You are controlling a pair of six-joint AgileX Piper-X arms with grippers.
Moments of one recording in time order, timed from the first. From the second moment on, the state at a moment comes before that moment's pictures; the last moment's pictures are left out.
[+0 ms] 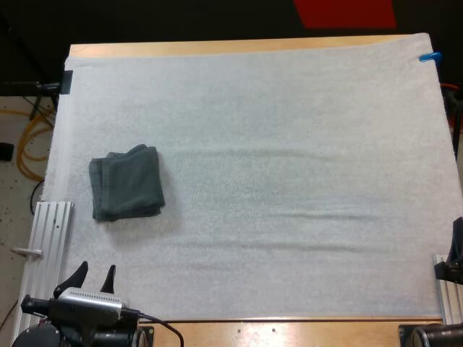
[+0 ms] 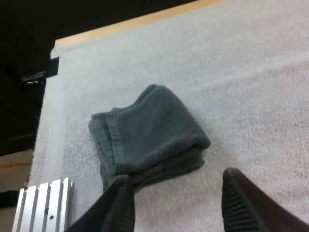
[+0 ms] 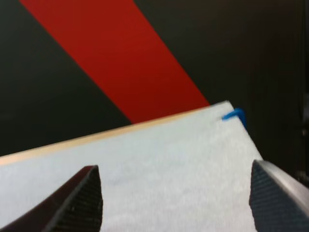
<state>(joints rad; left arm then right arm) -0.01 0.02 -0.77 1.27 0.04 -1.59 0.09 -0.01 -0.61 0.84 0.13 -1.65</state>
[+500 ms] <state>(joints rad) -0.01 0.02 -0.67 1.02 0.04 -1.59 0.09 -0.01 -0.60 0.87 0.08 -1.78</state>
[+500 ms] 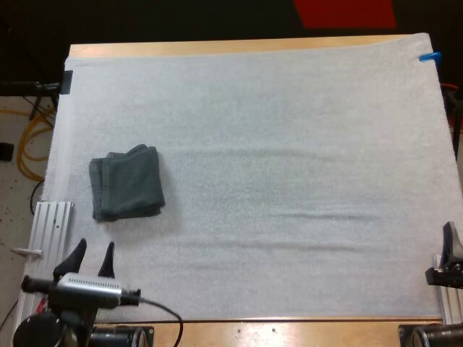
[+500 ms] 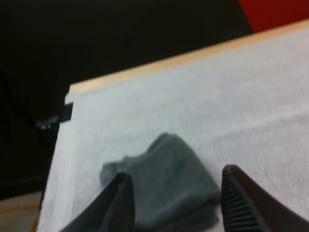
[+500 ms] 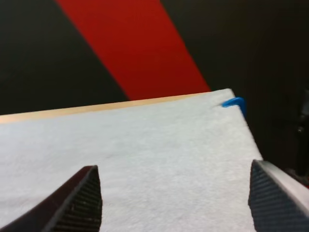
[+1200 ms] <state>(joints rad) -0.01 0.02 -0.50 0.91 0.08 -1.63 0.09 -0.01 -0.53 0.86 0.07 -1.77</state>
